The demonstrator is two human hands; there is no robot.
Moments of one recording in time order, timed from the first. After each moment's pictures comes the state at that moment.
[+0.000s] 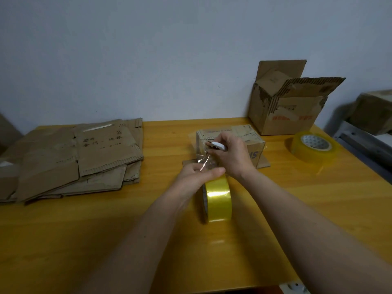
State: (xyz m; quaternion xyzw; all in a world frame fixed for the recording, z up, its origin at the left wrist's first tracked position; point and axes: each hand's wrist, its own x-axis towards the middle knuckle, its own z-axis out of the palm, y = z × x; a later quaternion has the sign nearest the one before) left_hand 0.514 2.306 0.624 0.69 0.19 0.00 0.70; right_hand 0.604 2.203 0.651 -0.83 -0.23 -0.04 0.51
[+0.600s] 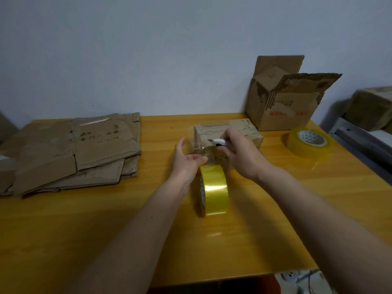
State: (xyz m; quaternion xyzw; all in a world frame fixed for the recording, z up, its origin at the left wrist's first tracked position) left_hand 0.533 2.307 0.626 0.65 0.23 0.13 0.71; right_hand 0.585 2.165 0.671 -0.87 -0.34 -0.04 0.34
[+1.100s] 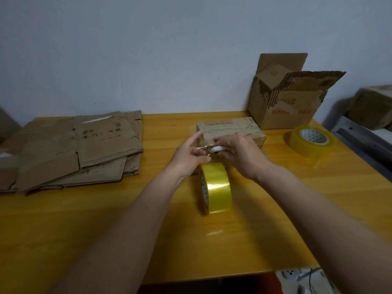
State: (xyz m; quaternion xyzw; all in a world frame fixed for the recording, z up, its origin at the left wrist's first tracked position) left_hand 0.536 2.325 0.633 0.74 0.12 0.08 0.66; right_hand 0.590 2.167 0.666 -0.89 -0.38 -0.08 0.25
